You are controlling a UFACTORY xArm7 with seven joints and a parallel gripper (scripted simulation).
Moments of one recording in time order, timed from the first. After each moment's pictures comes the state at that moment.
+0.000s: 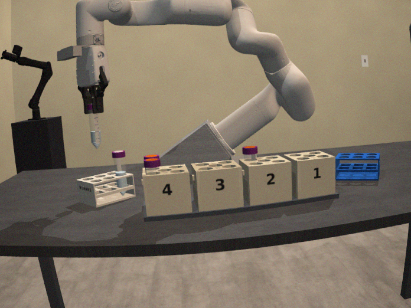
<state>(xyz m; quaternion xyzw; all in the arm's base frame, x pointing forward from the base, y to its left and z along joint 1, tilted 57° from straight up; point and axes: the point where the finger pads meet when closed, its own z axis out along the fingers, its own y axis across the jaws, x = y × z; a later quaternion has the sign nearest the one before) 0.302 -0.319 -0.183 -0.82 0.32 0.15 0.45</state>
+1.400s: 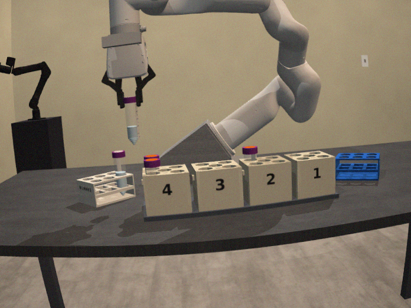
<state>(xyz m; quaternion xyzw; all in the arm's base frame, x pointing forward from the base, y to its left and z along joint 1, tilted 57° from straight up) 0.343 -0.269 -0.088 -0.88 0.00 -0.03 0.48</state>
